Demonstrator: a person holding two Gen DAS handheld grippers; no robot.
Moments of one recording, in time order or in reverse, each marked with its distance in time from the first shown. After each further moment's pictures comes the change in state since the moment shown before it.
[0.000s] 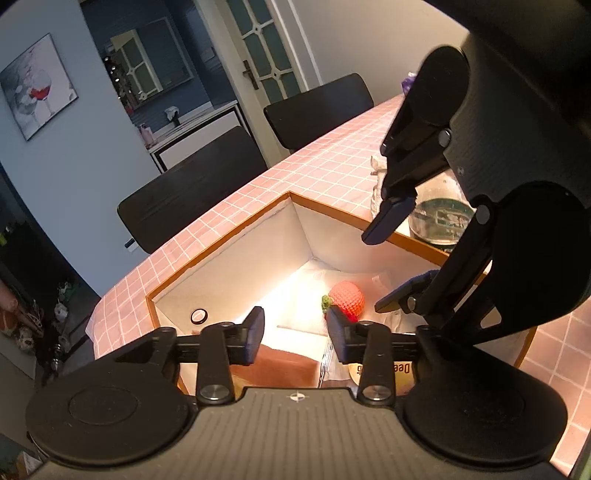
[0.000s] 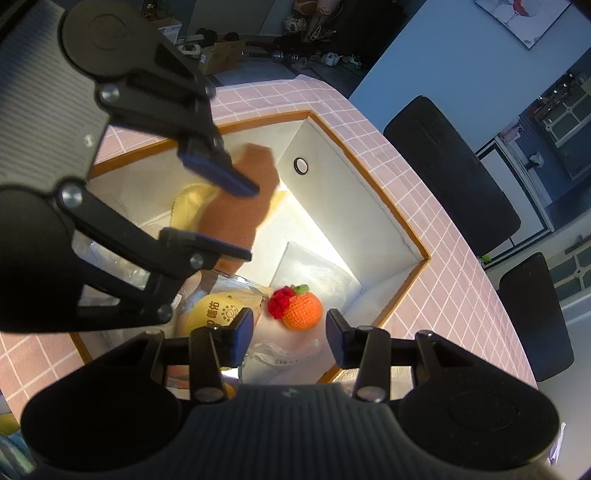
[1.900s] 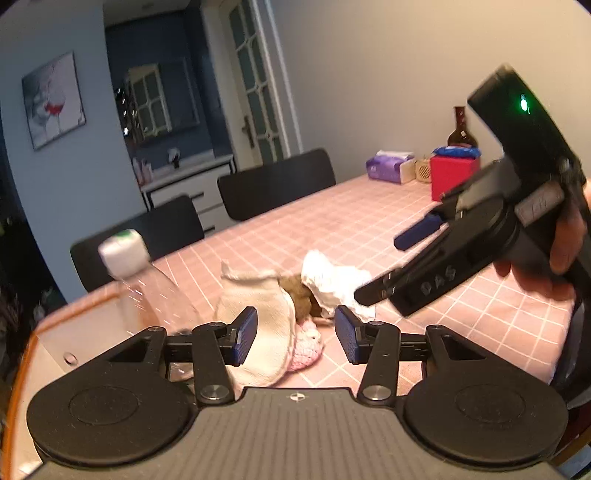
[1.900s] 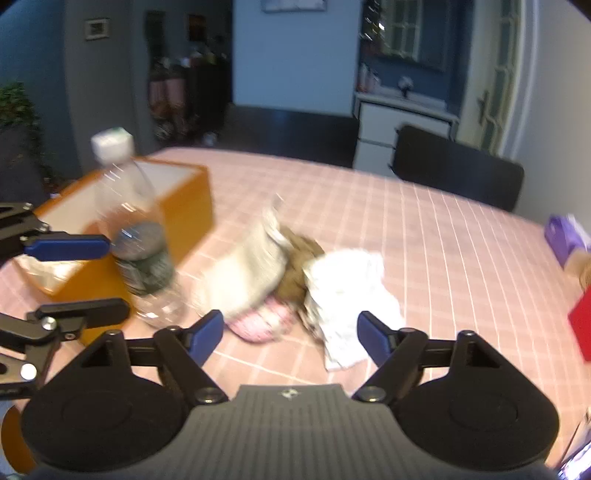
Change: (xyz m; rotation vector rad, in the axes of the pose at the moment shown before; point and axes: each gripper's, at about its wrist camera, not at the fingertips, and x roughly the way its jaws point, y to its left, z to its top) left arm 0.020 -0.175 0.078 -0.173 -0.190 0.012; right arm -0.045 -0.132 -0.271 0.636 -0.227 -0.029
